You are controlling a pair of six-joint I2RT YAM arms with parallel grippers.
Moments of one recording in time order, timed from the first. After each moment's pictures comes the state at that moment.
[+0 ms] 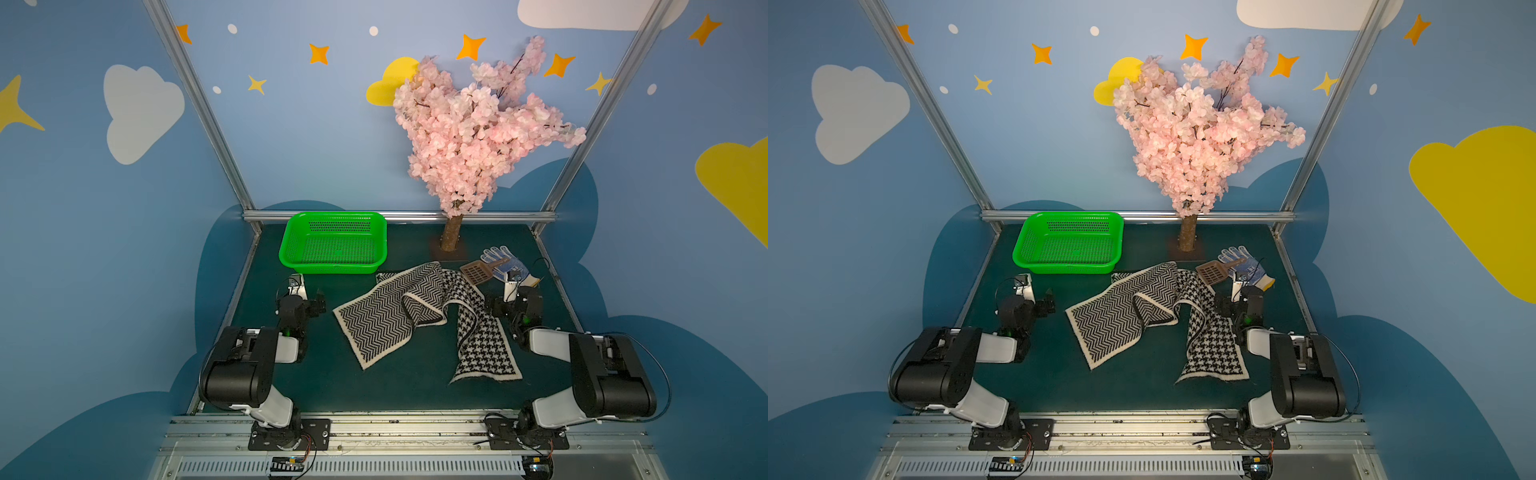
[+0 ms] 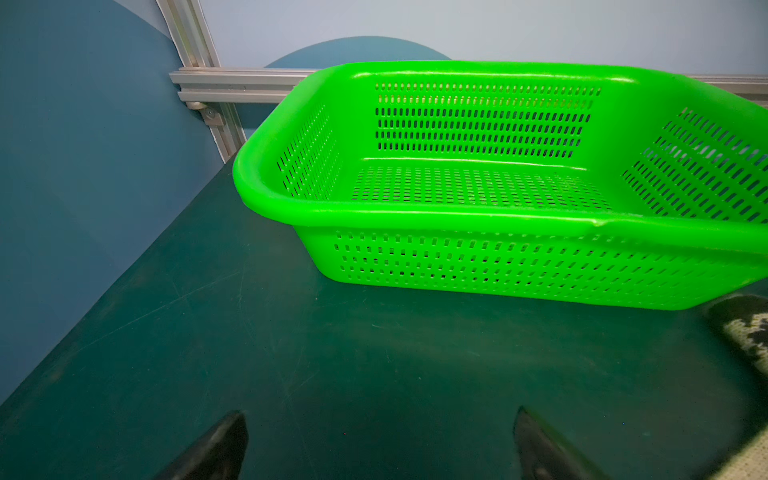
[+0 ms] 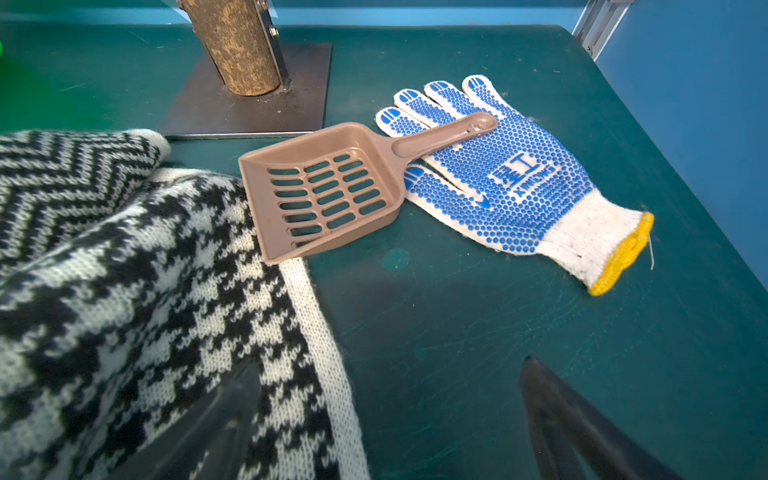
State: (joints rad) left arm -0.01 1.57 0.34 0.90 -0.14 -0.05; right arm 0.04 1.49 0.45 0.51 0.01 -0.02
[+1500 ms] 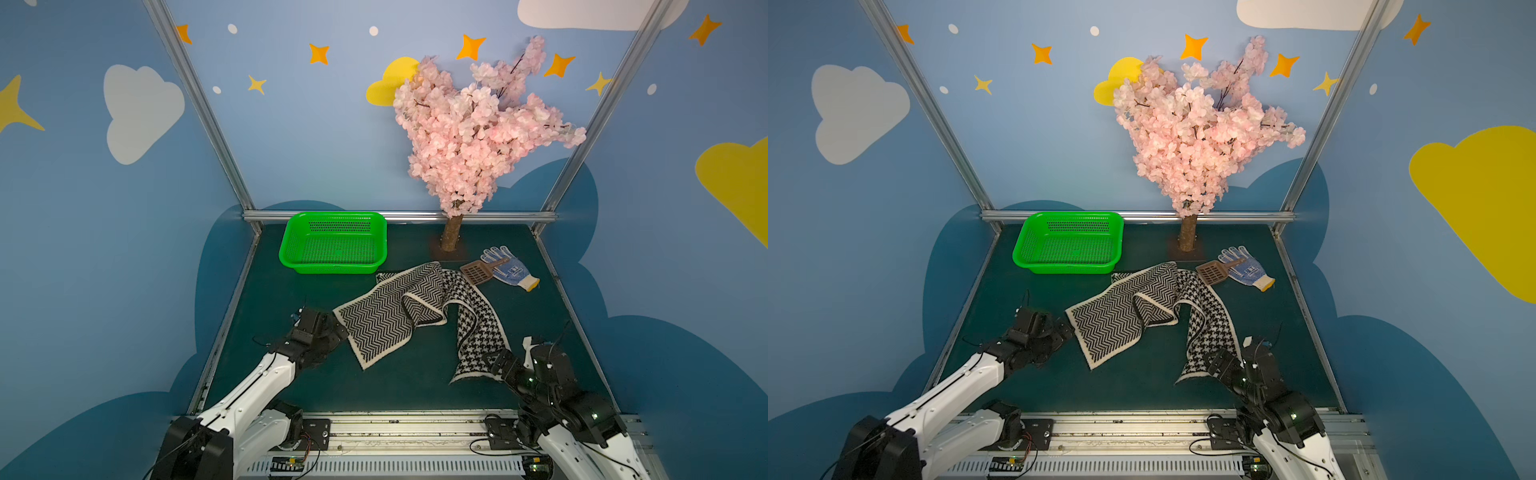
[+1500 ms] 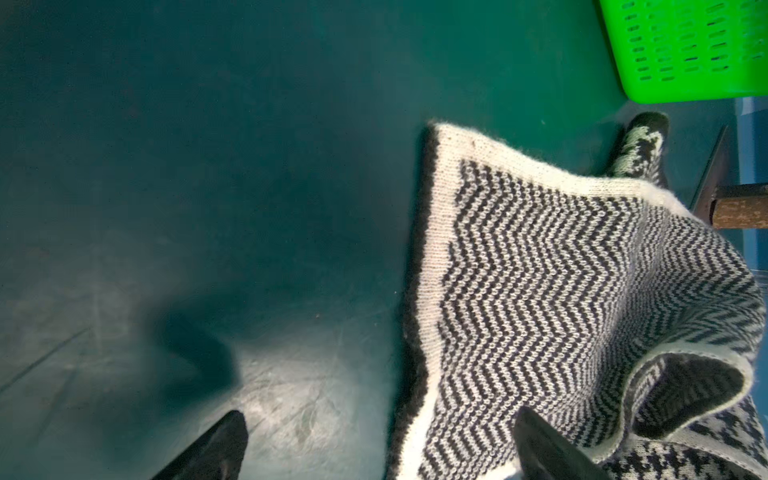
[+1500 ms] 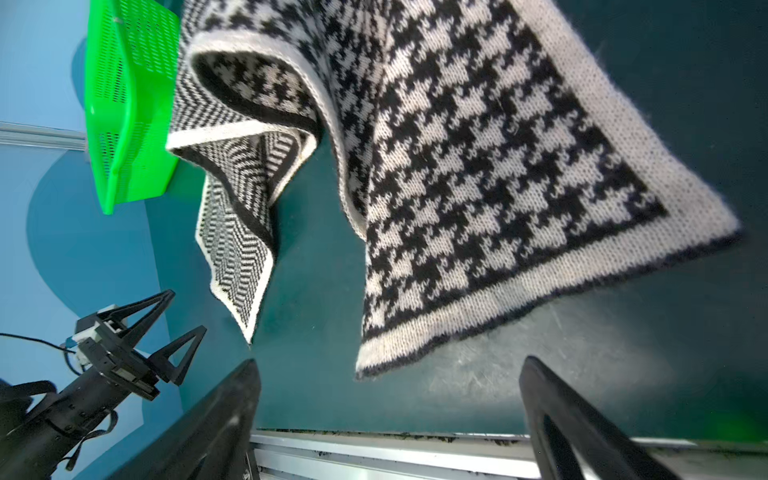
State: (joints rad) left arm -0.33 1.03 0.47 -0.43 0.04 -1.07; right arm 0.45 0.30 0.48 -1.07 -0.13 1.02
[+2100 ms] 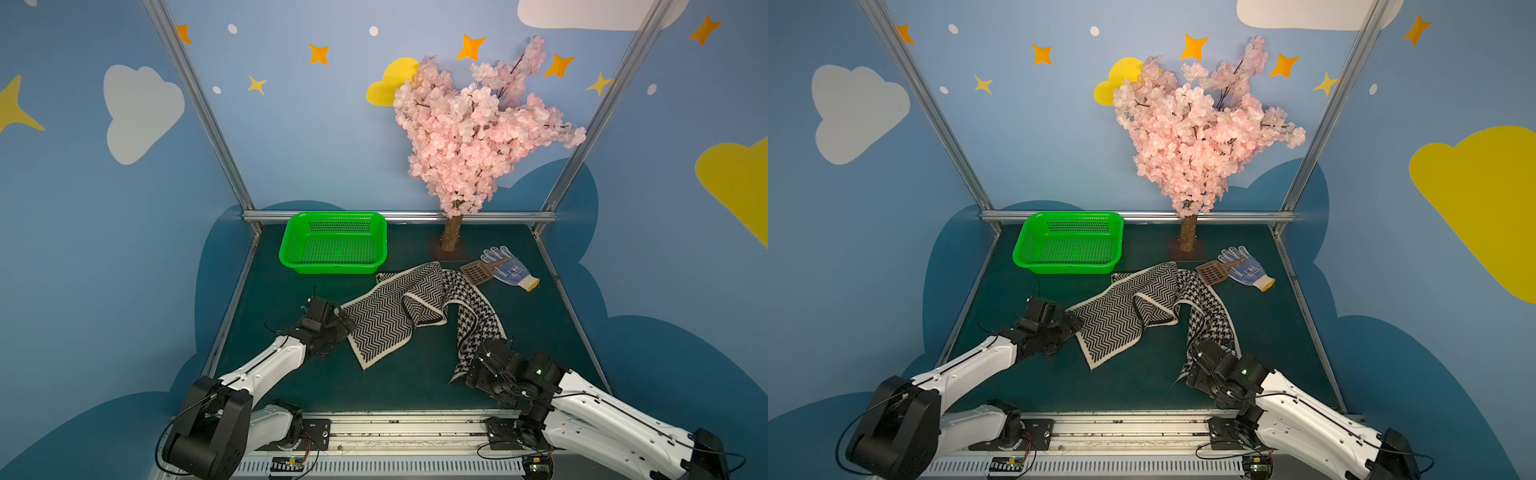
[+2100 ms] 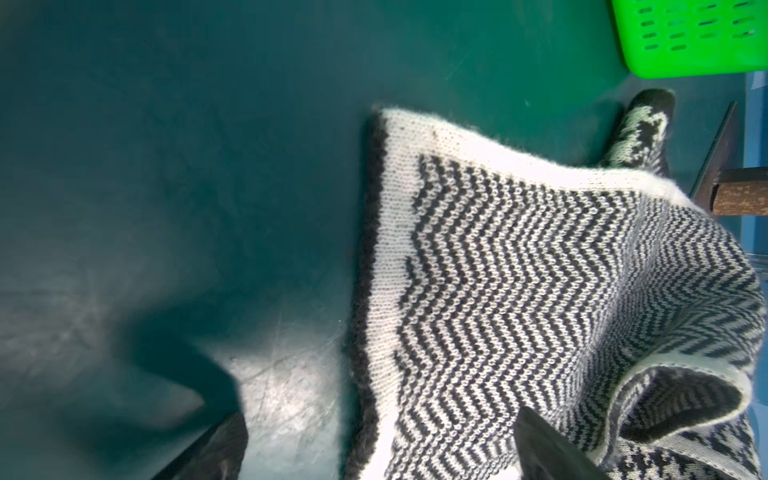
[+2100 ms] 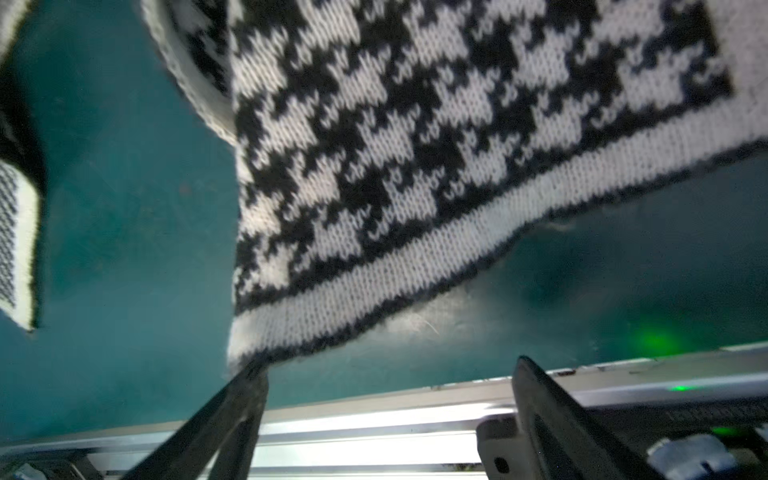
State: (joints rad) left arm -0.33 1.21 0.52 -0.31 0.10 -1.06; right arm 0.88 0.77 0.51 -1.00 0.06 1.24
